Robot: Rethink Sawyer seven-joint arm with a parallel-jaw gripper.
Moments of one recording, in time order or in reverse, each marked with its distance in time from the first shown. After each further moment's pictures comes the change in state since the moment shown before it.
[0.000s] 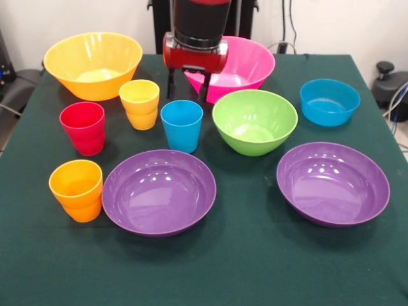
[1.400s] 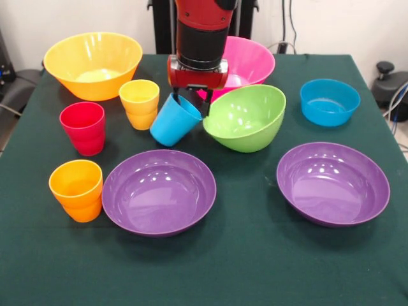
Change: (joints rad) arm -0.037 0.079 0.045 -0.006 -0.074 -0.061 0.000
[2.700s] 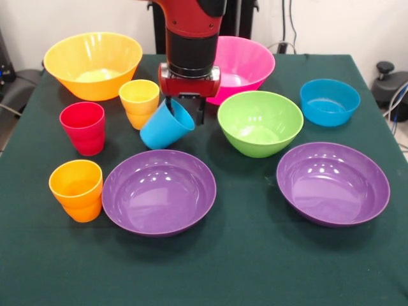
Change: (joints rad) arm -0.068 0.010 0.068 -0.047 -0.023 0.045 0.000
